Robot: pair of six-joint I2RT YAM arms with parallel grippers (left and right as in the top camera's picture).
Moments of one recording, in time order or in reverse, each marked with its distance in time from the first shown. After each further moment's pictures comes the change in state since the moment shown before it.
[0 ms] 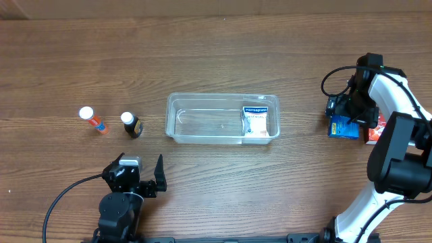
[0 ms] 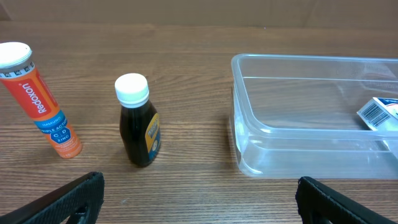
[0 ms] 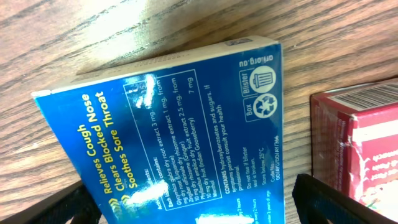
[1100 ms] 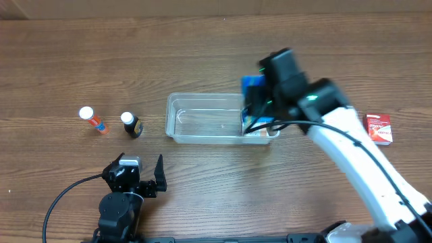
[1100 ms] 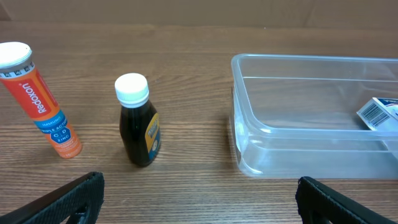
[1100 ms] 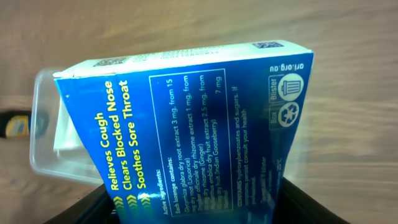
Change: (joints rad) left arm 0.000 0.000 0.000 0.000 0.000 0.000; right arm 0.780 -0.453 0.062 -0.058 -0.050 0.447
